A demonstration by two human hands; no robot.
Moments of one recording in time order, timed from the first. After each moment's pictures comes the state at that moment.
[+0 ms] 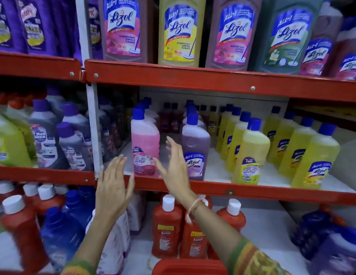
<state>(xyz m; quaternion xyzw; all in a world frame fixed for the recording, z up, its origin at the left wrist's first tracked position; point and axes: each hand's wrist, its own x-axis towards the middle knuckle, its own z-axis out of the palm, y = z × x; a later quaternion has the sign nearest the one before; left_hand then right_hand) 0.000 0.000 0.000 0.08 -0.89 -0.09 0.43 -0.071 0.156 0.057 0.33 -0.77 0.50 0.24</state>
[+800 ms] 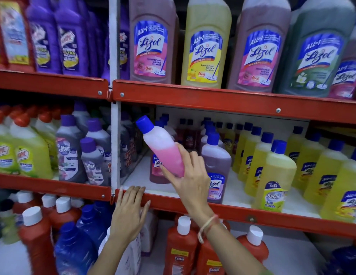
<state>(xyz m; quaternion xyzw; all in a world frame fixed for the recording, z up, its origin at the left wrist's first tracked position) -0.018 -0.029 -0.035 0.10 -0.93 -0.08 0.33 -0.070 0.139 0.083 0.28 -0.75 0.30 0.52</state>
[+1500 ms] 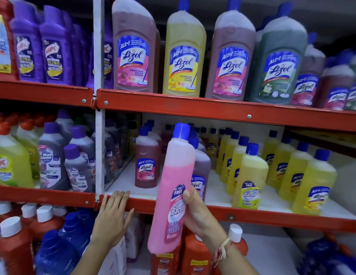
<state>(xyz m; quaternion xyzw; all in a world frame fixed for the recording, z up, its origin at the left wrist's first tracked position) -0.018 -0.036 -0.038 0.09 -0.95 -0.04 0.30 -0.042 0.207 0.072 0.40 -0.42 0.77 -0.26</state>
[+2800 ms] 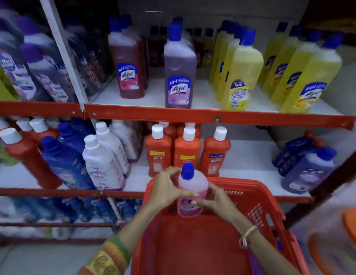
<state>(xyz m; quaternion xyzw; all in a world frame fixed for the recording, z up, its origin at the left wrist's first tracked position) 0.059 0.176 -0.115 0.01 -0.83 -0.54 0.12 0.014 0.368 -0.159 0.19 -0.74 0.61 -0.20</state>
